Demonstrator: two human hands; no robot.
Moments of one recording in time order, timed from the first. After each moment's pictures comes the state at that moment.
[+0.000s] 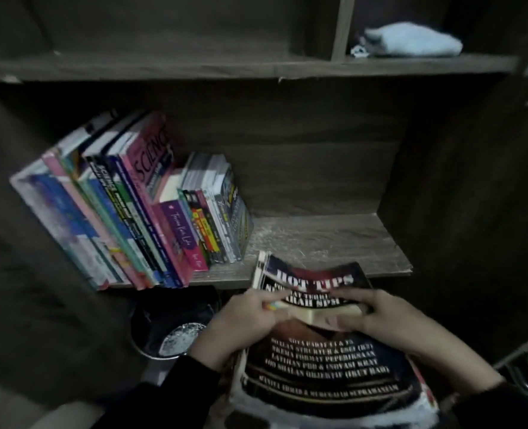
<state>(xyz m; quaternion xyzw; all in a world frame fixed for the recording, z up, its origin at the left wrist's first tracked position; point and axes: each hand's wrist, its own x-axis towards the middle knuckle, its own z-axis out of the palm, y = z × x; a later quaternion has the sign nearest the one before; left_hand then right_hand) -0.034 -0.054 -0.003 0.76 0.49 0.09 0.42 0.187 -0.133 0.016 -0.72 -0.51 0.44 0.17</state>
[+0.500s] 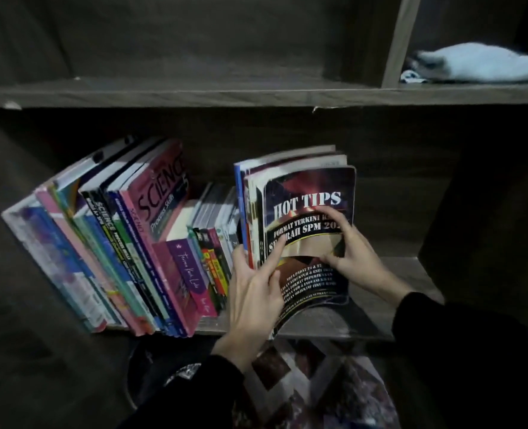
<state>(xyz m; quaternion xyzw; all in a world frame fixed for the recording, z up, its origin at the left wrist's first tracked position) 0.001 0.035 -0.004 0.75 0.52 0.40 0.10 0.198 0.058 0.015 -0.57 -0.68 0.22 0.41</state>
